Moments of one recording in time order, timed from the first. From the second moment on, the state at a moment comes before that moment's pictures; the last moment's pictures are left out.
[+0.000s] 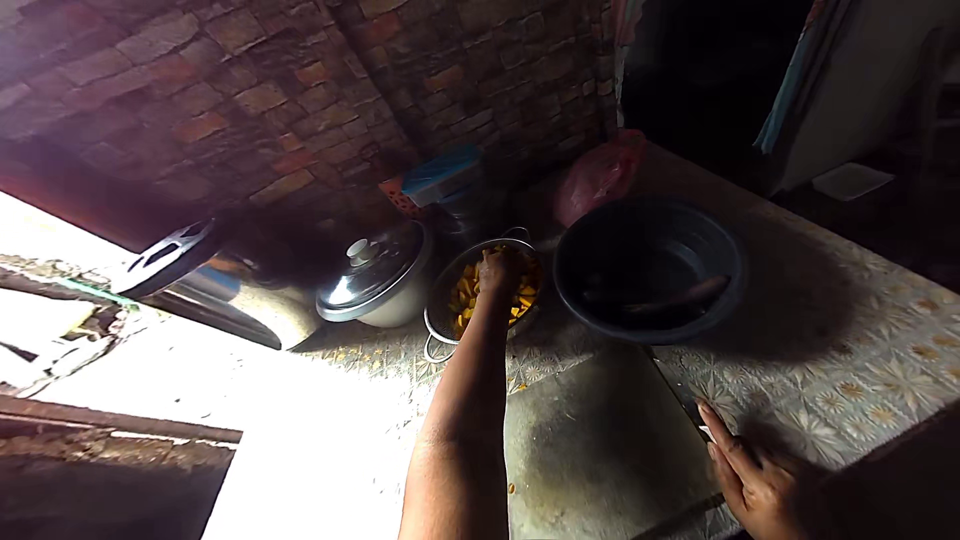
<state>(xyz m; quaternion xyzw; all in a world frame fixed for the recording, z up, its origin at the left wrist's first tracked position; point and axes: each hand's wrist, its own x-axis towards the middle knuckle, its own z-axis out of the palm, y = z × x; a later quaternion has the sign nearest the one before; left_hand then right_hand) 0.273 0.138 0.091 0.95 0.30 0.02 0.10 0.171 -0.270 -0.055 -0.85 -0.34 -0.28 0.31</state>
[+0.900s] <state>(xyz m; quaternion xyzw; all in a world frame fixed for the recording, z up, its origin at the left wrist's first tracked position) 0.316 -0.060 0.081 0.97 0.03 -0.24 -0.02 0.174 -0.270 -0.062 -0.84 -0.33 -0.30 0.30</state>
